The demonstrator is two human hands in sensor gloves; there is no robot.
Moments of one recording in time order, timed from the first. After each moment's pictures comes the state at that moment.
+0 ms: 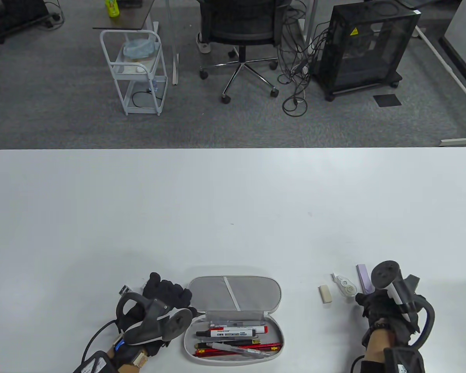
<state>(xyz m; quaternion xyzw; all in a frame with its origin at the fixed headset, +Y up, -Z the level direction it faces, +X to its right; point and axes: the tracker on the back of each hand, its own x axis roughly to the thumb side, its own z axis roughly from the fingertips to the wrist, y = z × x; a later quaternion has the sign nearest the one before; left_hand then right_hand) -0.184 -0.710 -0.256 0.06 -0.26 -0.09 0.96 0.304 -0.753 -0.294 -0.29 0.14 0.94 0.07</state>
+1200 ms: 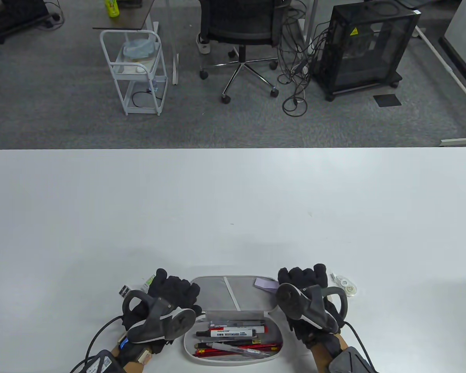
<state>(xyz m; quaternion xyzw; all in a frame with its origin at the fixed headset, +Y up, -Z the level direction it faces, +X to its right) -0.172 -0.712 -0.260 0.09 -0.29 -0.08 0.95 0.108 -0.719 -0.278 0.10 -0.06 0.99 0.02</state>
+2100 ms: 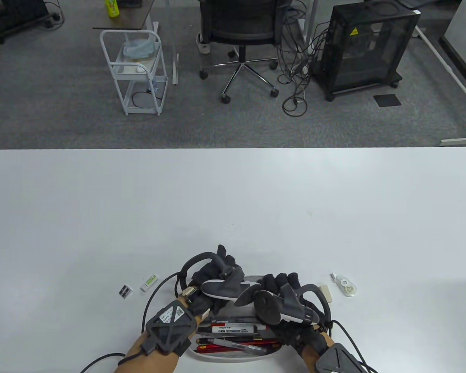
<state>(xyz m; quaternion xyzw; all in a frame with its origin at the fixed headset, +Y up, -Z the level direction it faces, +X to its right) -0.050 -0.736 -0.328 -0.02 -0.40 -0.26 0.88 0.079 -0.739 -0.274 0.22 0.09 0.97 -0.02</state>
